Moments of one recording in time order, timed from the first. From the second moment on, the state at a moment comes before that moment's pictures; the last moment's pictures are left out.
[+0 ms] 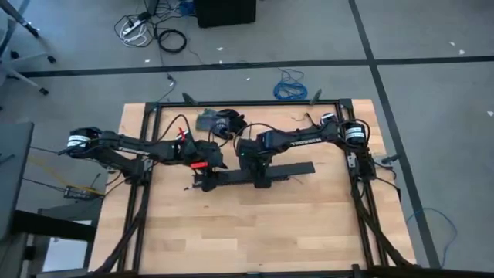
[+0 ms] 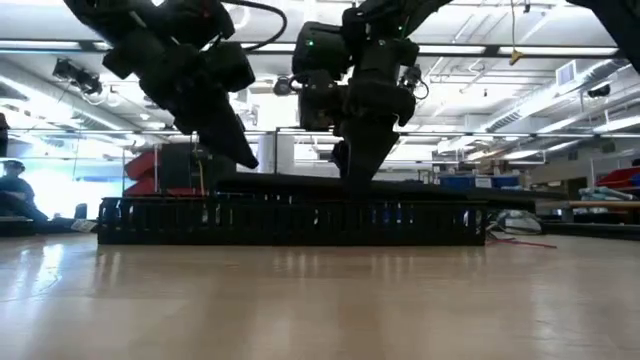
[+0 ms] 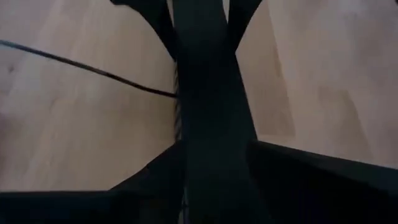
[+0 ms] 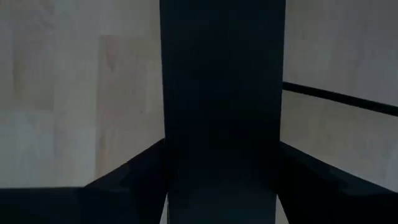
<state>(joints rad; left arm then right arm) 0.06 1.32 0.65 -0.04 0.12 -0.06 -0.07 2.04 1.57 -0.84 -0.18 -0.15</state>
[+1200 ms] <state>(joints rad) 0.06 1.34 0.65 -0.04 0.13 -0.06 -0.07 2.04 1.57 -0.84 -0.18 -0.15</state>
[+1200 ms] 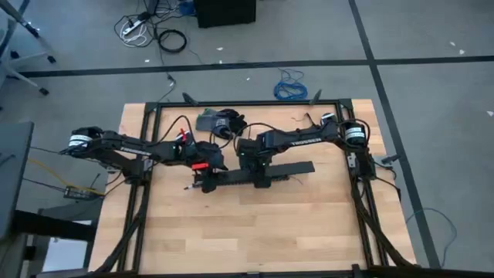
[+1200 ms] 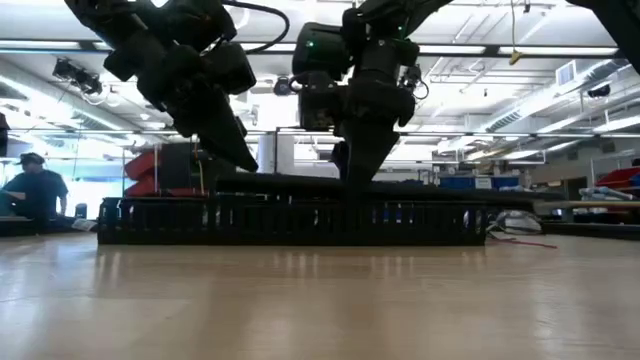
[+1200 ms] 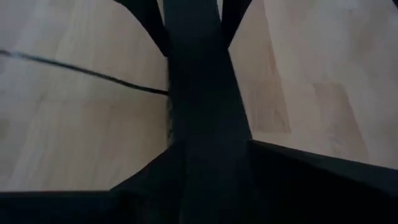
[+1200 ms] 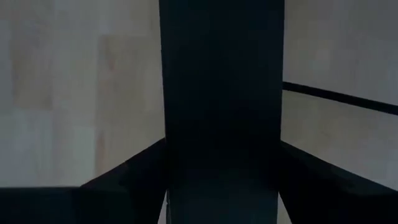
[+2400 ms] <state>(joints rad) 0.06 1.34 0.65 -0.07 0.12 -0.05 -0.06 2.05 1.62 -0.88 -0.18 -0.18</state>
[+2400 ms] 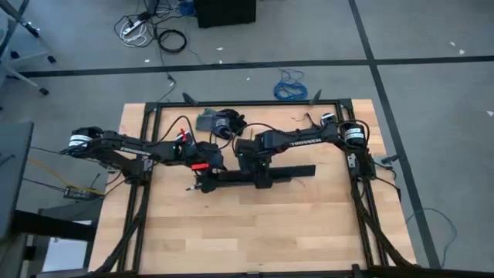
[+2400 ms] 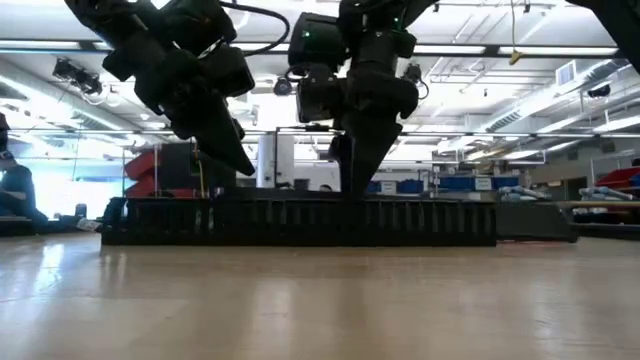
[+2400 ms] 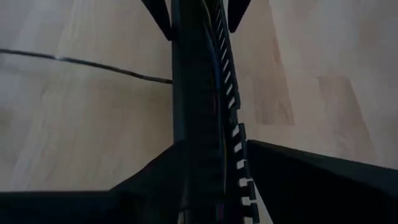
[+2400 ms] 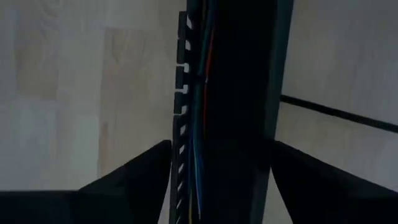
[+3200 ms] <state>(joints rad) 0.06 1.34 0.65 -0.08 0.10 -0.05 -0.07 2.02 1.78 -1.18 0.03 -0.22</state>
